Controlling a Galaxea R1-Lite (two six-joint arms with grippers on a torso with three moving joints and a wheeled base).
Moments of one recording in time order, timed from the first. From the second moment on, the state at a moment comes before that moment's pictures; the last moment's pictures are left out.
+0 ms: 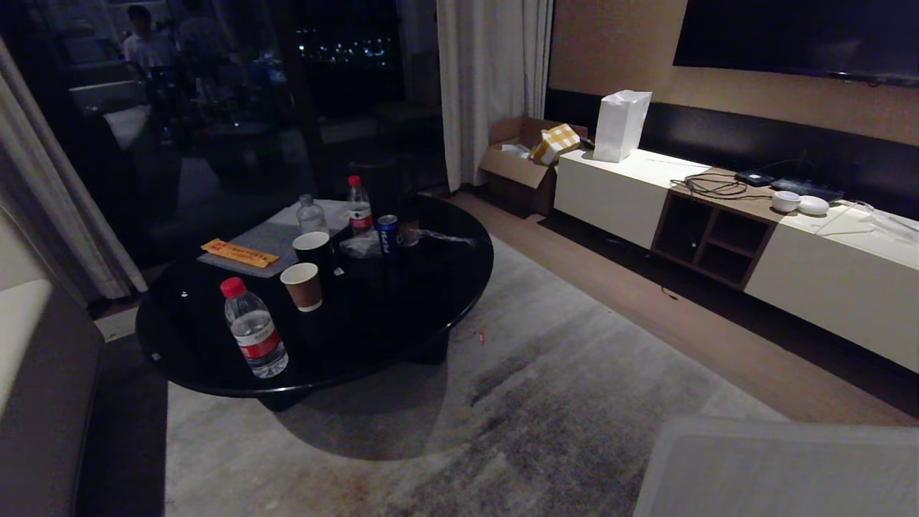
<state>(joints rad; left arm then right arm) 0.00 0.00 0.00 0.00 0.06 -0.09 0.00 0.00 -0.02 0.04 -0.02 0.05</state>
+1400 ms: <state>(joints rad) 0.00 0.00 0.00 0.00 0.06 -0.10 0.00 0.00 -0.02 0.04 -0.02 0.05</state>
